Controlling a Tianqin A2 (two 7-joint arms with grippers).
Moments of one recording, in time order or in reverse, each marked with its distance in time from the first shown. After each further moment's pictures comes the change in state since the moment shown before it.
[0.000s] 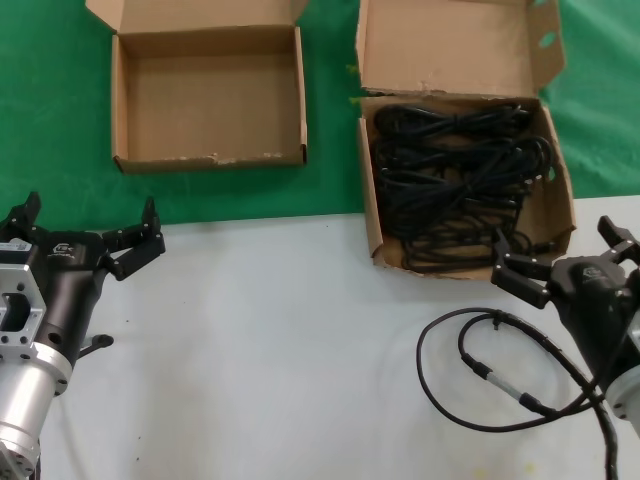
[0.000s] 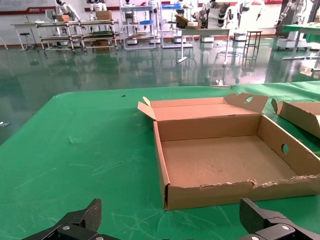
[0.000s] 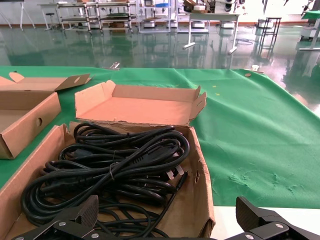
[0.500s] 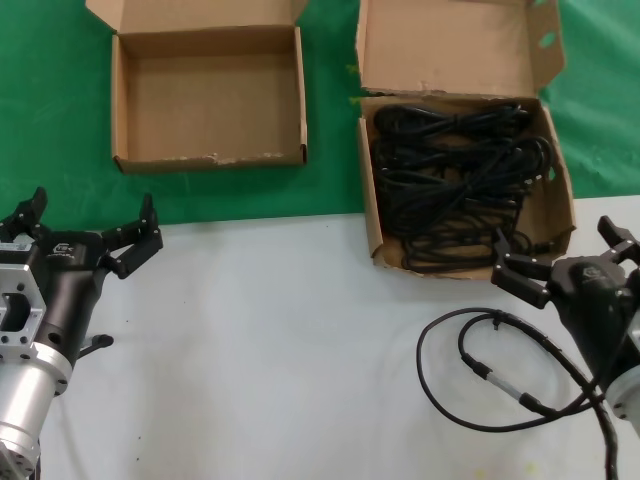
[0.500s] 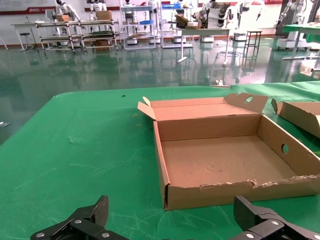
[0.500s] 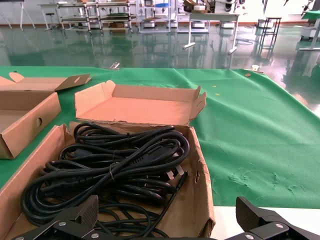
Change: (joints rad) left arm 0.000 0.000 0.000 0.000 0.000 0.000 0.000; right arm 0.000 0.001 -0.001 0.000 0.000 0.000 0.000
